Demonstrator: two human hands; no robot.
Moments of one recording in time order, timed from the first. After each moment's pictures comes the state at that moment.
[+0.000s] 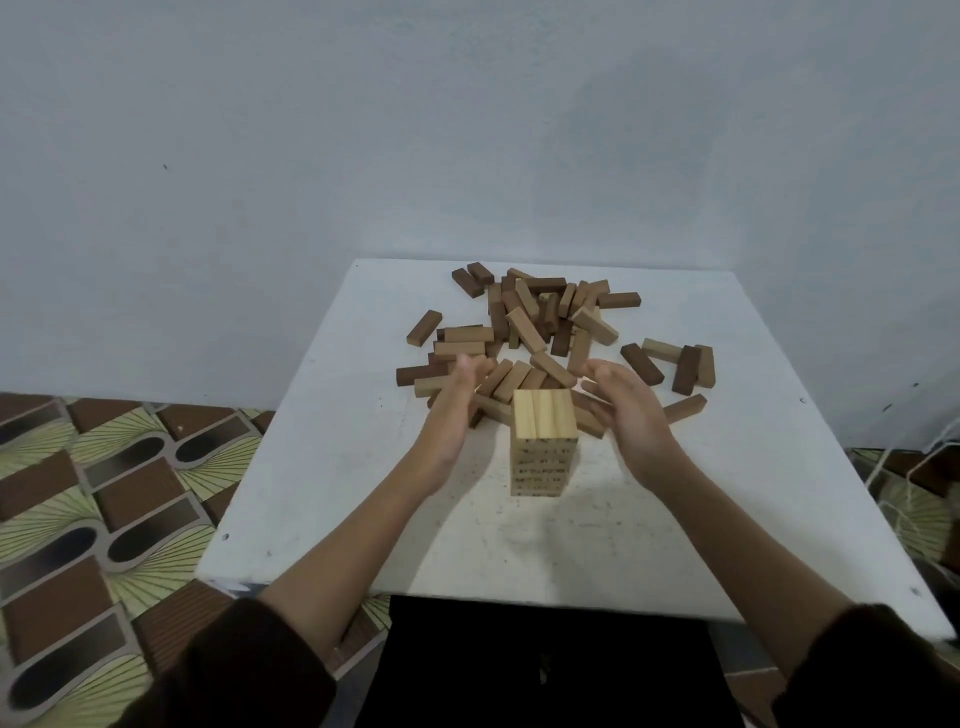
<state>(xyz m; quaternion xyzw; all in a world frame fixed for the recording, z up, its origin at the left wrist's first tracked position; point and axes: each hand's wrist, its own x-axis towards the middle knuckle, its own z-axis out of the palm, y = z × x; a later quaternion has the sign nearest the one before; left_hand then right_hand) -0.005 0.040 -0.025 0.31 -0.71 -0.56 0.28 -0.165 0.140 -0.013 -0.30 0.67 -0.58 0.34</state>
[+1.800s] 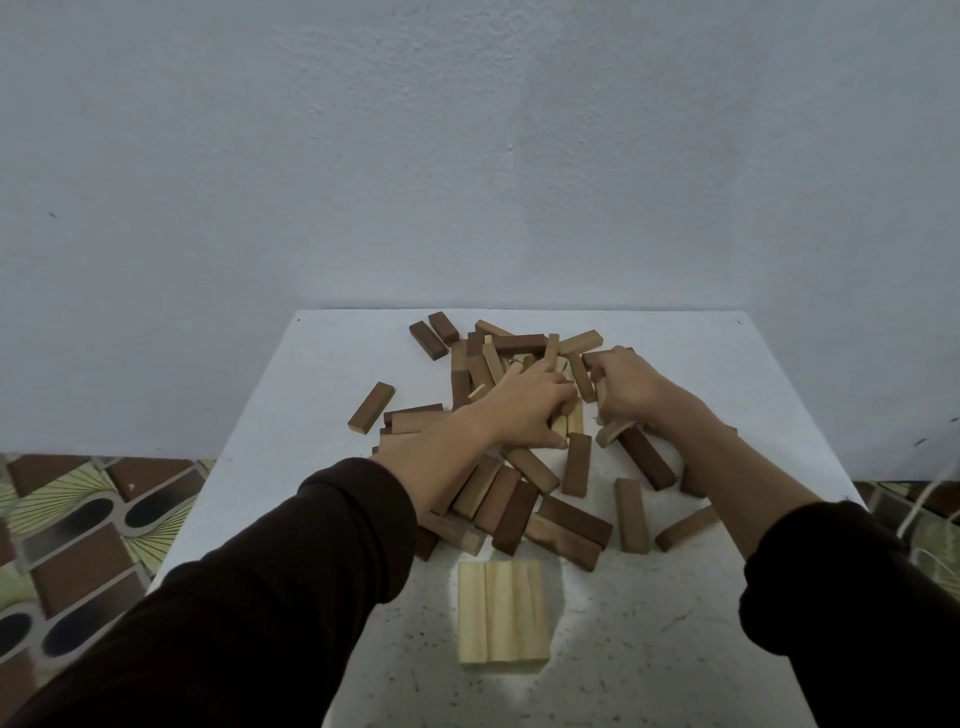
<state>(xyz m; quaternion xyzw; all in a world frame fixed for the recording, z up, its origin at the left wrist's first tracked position) -0.193 -0.080 -0.035 0.10 -0.99 -0.07 -0.01 -0.332 0.004 -0.022 -0.51 0.83 -0.09 0.21</state>
